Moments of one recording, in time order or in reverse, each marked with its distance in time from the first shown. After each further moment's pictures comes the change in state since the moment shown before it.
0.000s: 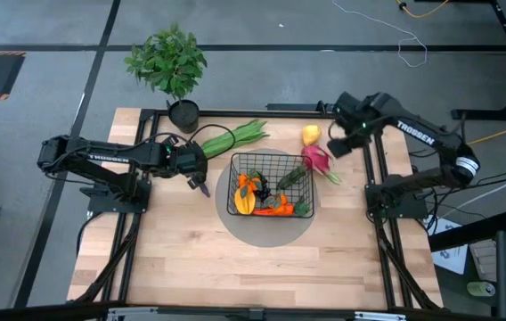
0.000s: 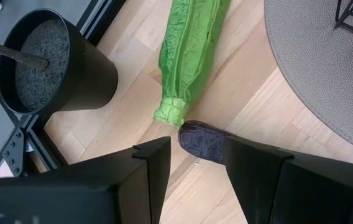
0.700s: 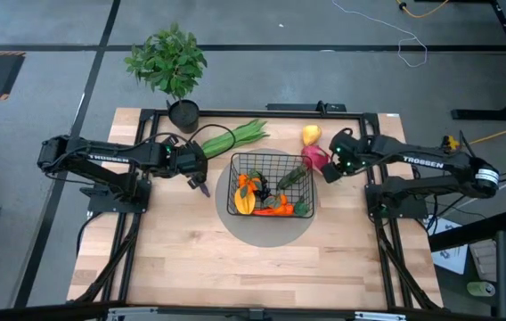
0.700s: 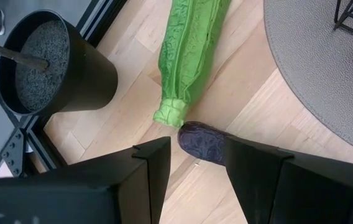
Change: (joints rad) left arm 0.000 0.000 0.000 0.003 -0.001 0.003; right arm 0.283 -0.248 -0.503 0.547 0.055 0.327
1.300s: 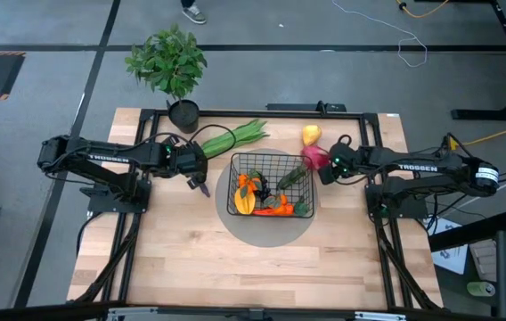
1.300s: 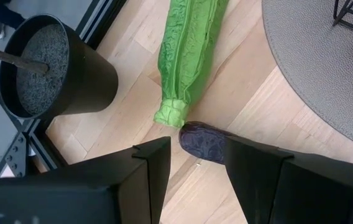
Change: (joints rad) left arm 0.000 0.000 0.000 0.000 0.000 0.024; right arm 0.035 0.001 -0.203 0.282 0.159 0.075
